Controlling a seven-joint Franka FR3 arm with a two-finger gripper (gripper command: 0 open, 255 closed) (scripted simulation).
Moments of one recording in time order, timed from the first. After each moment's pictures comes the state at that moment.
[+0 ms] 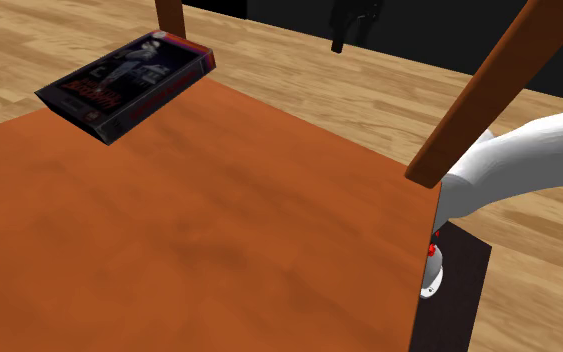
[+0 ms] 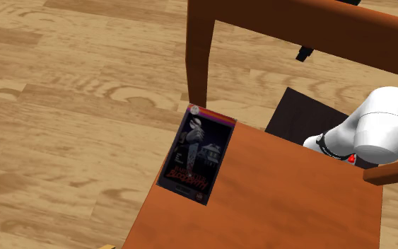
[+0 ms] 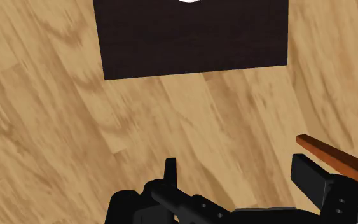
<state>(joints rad) 0.02 -0.74 -0.05 -2.26 -0.03 1.49 0.03</state>
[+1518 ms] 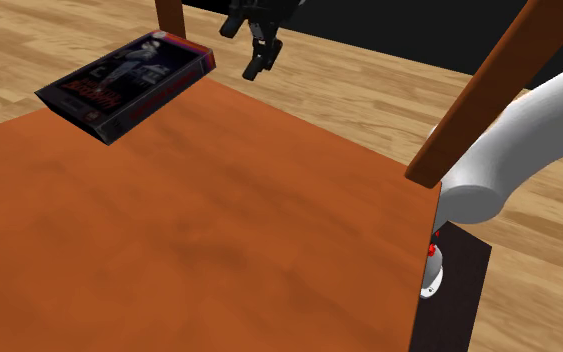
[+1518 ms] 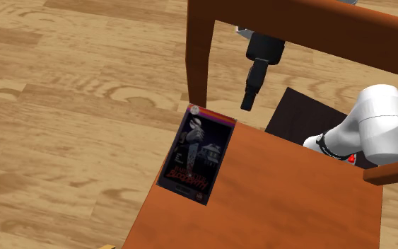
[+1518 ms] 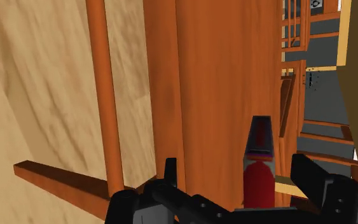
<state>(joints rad) 0.35 -0.45 -0.23 -2.29 0.91 1.67 -0.20</state>
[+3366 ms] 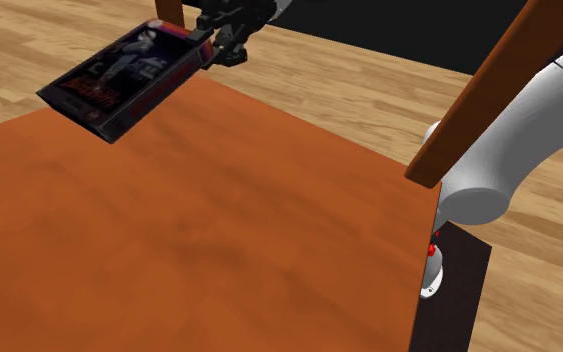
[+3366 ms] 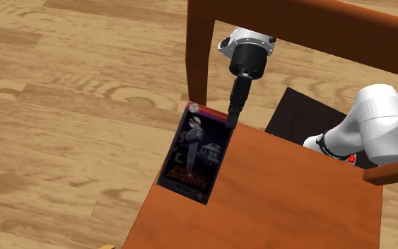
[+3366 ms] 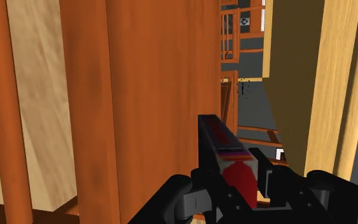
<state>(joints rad) 0.43 -0.35 -0.26 -2.28 1.19 1.65 -0.34</state>
